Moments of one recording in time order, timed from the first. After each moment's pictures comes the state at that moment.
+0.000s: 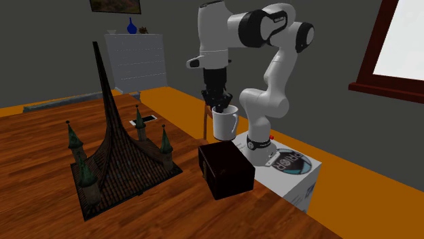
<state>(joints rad) 0.05 -0.68 0.06 -2.42 0.11 1.73 0.03</state>
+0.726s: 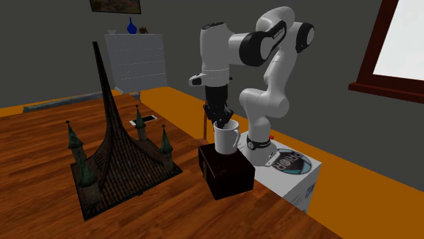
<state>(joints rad) 0.05 -0.68 0.07 -2.56 0.12 1.87 0.03</state>
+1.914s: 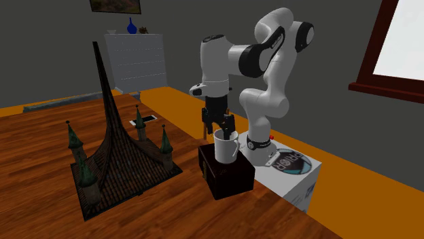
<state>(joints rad) 0.06 -0.66 0.08 -2.63 0.13 1.97 0.03</state>
